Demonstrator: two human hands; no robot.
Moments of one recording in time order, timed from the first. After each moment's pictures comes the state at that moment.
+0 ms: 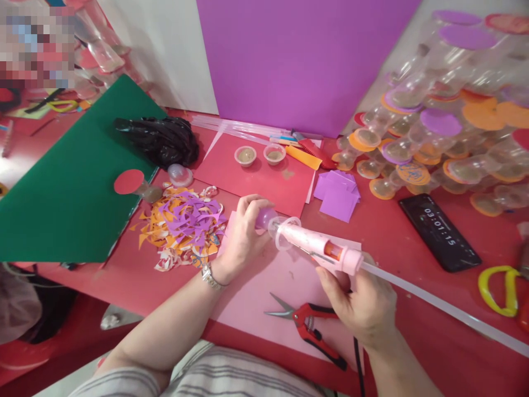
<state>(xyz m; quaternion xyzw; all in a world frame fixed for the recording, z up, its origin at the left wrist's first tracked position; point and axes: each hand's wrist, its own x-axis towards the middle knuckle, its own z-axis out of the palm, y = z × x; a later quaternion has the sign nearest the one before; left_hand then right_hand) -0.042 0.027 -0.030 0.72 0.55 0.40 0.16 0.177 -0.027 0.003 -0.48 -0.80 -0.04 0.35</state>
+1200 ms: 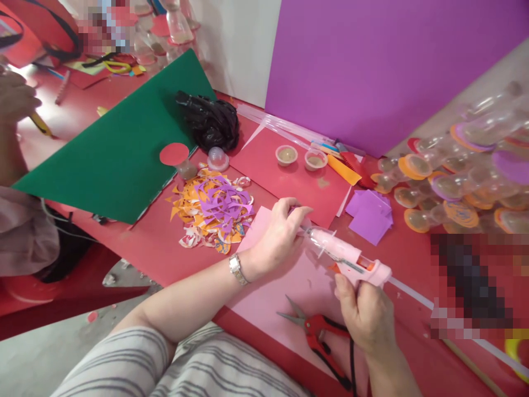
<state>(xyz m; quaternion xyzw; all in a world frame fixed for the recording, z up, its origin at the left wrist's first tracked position) -0.031 0.017 -0.034 0.75 0.51 0.39 0.16 0.182 -0.028 -0.038 -0.50 -0.82 -0.04 0.29</state>
